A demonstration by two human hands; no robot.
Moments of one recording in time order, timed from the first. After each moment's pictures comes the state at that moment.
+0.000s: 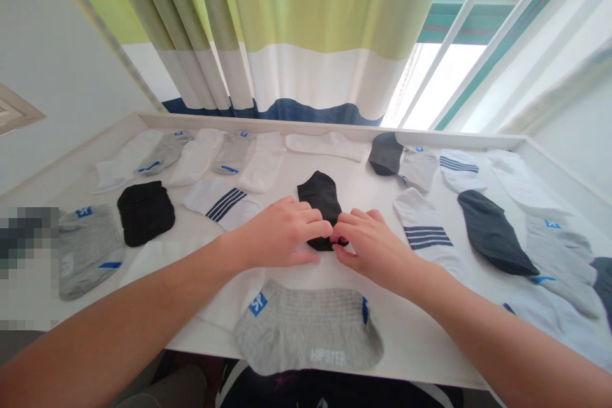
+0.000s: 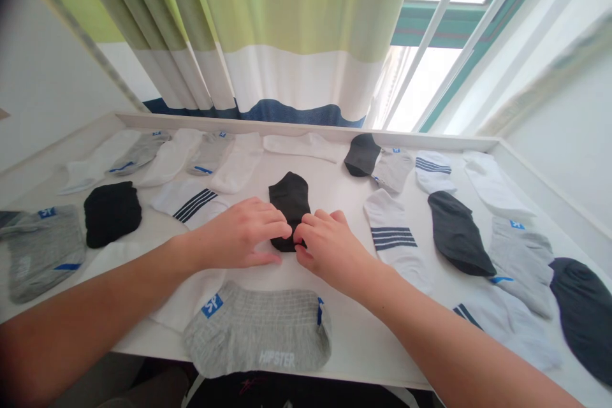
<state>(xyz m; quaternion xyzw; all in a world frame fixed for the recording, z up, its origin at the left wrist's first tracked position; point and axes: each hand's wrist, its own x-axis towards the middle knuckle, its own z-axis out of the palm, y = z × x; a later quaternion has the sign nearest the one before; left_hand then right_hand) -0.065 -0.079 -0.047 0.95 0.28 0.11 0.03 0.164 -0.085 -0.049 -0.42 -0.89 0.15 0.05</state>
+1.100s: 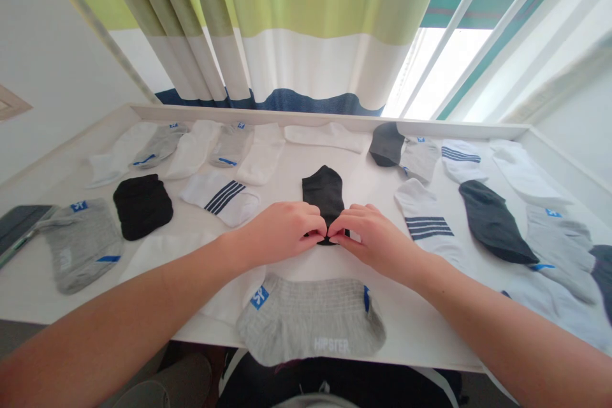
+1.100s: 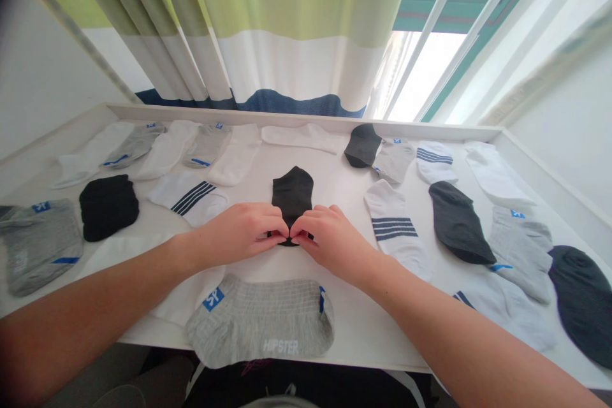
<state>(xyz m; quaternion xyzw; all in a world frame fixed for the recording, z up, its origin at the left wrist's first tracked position) -0.057 -0.086 -0.052 0.92 0.36 0.11 0.14 0.173 -0.082 -0.063 -0.37 -0.88 0.24 0.16</state>
